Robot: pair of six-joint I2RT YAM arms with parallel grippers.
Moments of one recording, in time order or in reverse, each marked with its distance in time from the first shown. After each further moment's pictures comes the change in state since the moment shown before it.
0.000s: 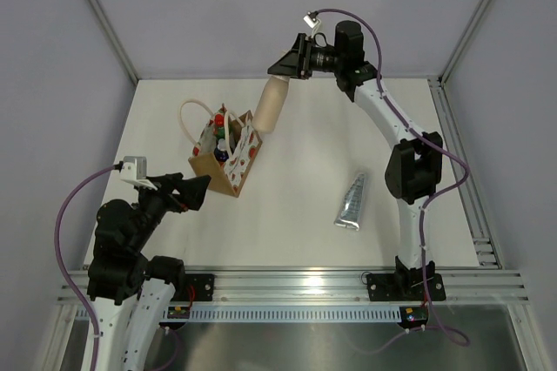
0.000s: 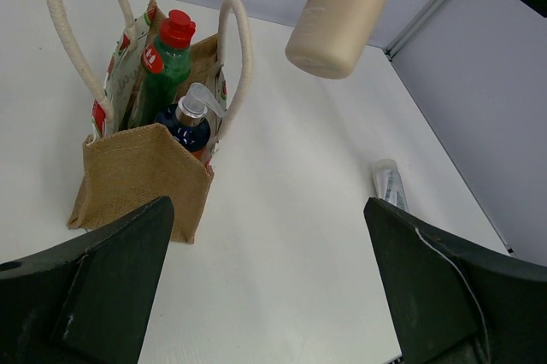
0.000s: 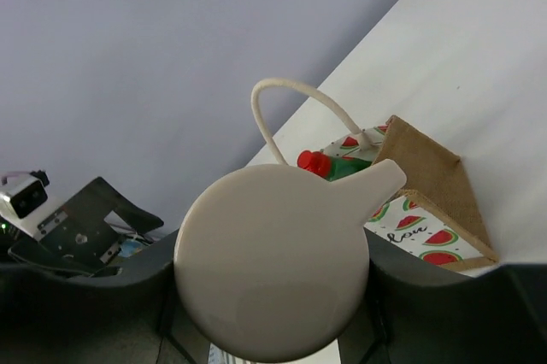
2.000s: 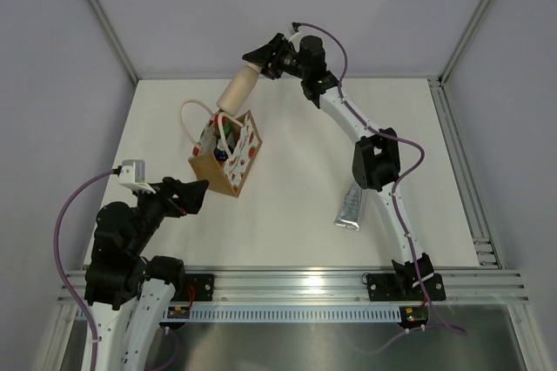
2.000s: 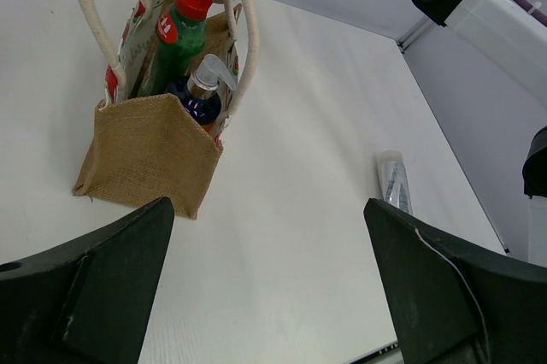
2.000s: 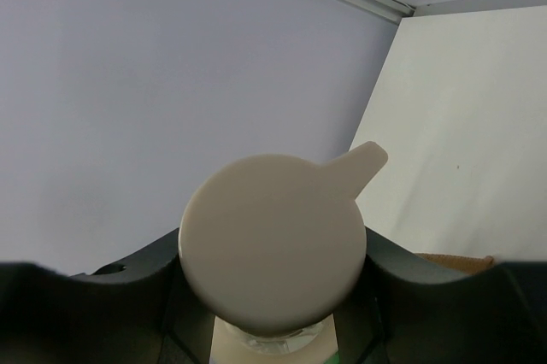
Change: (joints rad) left arm 0.000 -0.020 0.021 -0.102 -0.031 -0.029; right arm 0.106 0.425 0.385 0.168 0.410 0.450
